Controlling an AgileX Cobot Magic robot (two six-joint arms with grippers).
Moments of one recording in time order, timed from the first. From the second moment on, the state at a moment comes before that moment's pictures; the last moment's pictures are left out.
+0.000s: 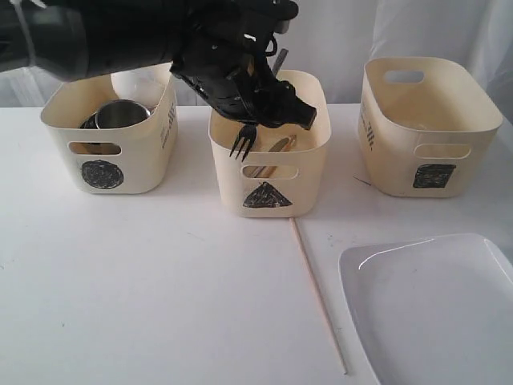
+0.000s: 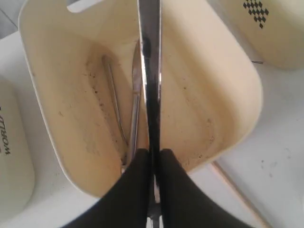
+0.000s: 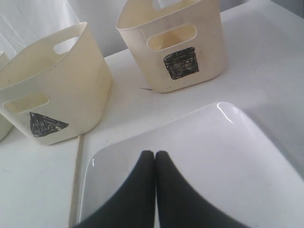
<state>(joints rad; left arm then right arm) -0.84 1.86 -1.70 0.43 0.77 -0.46 -0.03 0.01 -0.01 0.01 0.34 0.36</state>
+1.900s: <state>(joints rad) -0.92 1.85 -1.91 0.46 1.06 -0.37 -0.03 0.01 -0.01 0.01 0.34 0.36</state>
